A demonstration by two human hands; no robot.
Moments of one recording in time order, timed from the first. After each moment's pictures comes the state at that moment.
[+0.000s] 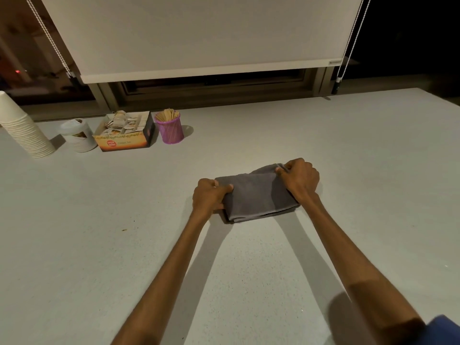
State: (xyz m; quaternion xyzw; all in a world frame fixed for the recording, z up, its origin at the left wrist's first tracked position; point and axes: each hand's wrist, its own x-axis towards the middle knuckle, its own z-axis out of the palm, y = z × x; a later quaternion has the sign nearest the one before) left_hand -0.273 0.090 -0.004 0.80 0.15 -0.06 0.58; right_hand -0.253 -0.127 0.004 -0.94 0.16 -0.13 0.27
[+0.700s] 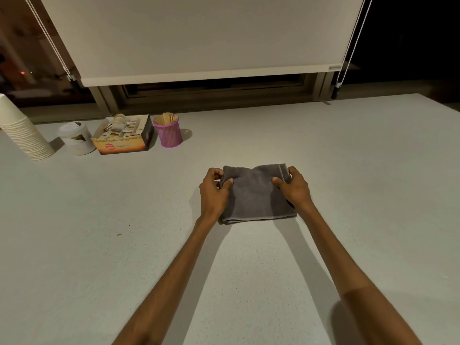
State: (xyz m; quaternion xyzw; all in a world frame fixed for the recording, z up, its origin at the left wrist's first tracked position) left_hand -0.255 0.068 -0.028 0.79 0.02 0.16 0.59; right_hand -0.252 -0.136 -0.020 -0.87 0.14 -0.05 0.48
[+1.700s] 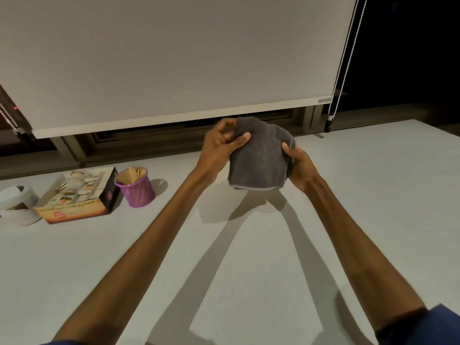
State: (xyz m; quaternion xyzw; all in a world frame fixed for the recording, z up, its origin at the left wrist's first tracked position) left_hand -0.016 -0.001 0.115 0.69 -0.21 0.04 0.69; right_hand 0.003 -0.220 0.038 -0.58 -0.01 -0.05 0.82
